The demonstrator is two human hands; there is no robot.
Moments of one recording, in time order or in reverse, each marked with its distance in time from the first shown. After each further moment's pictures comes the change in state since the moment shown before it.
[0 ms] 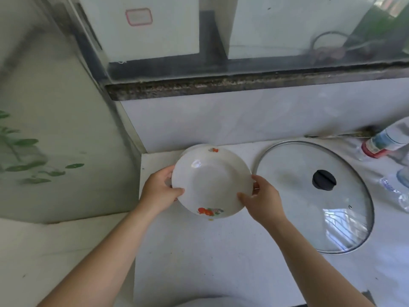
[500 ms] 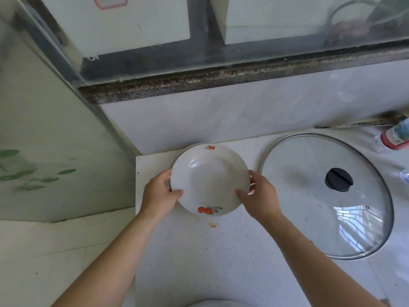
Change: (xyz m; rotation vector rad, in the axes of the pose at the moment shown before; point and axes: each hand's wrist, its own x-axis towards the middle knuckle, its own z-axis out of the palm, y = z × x) left_hand 0.041 -0.018 0.013 0.180 0.077 -0.054; right_hand 0.052 0.017 0.026 -0.090 -0.020 -0.038
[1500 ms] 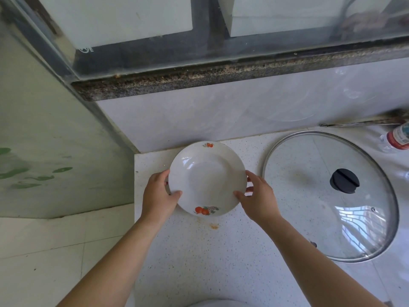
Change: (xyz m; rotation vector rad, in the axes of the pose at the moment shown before) left_hand 0.007 -0.014 0.005 0.183 0.054 0.082; right_hand 0.016 0.018 0.023 -0.036 -0.030 -0.017
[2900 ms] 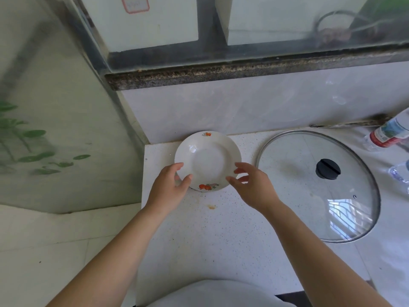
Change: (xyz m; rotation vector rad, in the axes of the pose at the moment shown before) left_hand -0.069 0.020 -0.009 -0.004 0.007 0.125; right_hand -0.059 -0.029 -0.037 0.044 -0.066 -0.158
